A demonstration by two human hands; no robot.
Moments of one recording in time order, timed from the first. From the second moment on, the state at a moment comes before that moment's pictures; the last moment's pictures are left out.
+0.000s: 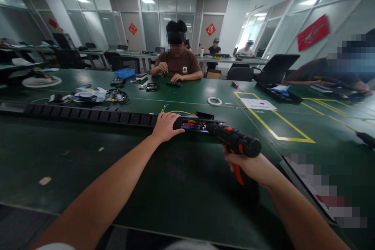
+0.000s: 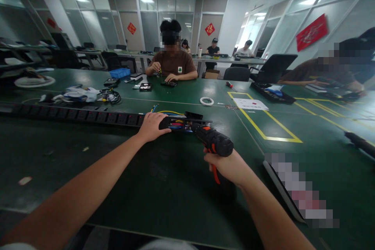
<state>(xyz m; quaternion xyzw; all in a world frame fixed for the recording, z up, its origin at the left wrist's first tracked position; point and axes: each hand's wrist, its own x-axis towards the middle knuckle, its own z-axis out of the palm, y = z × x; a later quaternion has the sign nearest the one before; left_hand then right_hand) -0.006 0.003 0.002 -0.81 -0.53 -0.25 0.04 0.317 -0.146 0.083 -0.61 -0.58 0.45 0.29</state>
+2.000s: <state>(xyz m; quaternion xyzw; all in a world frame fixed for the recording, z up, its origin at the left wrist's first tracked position) -0.006 0.002 0.003 -0.81 -0.52 -0.25 0.03 0.318 -0.146 0.082 -0.62 -0.58 0.44 0.29</state>
